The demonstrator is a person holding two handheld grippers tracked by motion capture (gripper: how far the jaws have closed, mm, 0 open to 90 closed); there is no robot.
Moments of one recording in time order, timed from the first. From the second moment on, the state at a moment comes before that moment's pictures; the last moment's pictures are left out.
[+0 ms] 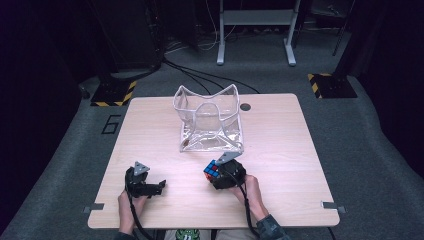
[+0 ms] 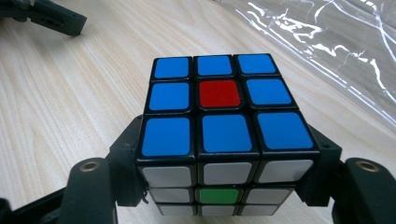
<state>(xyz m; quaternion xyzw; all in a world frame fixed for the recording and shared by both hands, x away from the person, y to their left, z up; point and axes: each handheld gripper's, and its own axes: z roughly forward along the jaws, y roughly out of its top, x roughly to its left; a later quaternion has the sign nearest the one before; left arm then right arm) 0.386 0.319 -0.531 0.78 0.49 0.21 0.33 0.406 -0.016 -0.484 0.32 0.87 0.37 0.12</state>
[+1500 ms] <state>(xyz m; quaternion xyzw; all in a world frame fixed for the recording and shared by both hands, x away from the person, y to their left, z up) 0.386 0.319 -0.531 0.78 0.49 0.21 0.33 0.418 -0.060 -0.438 0.34 0.84 0.38 0.16</state>
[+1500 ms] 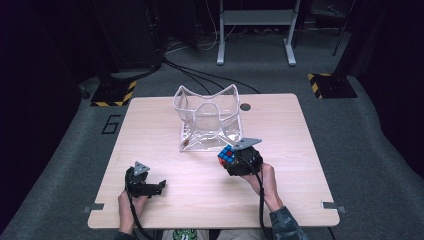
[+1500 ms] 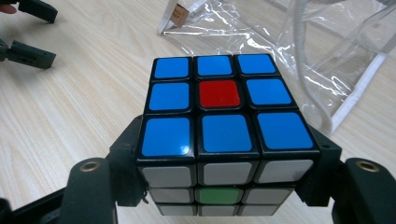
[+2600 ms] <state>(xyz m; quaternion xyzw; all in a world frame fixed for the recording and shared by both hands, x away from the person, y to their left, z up) 0.386 0.319 -0.531 0.78 0.49 0.21 0.33 0.432 -0.077 -0.396 0.34 0.84 0.38 0.19</state>
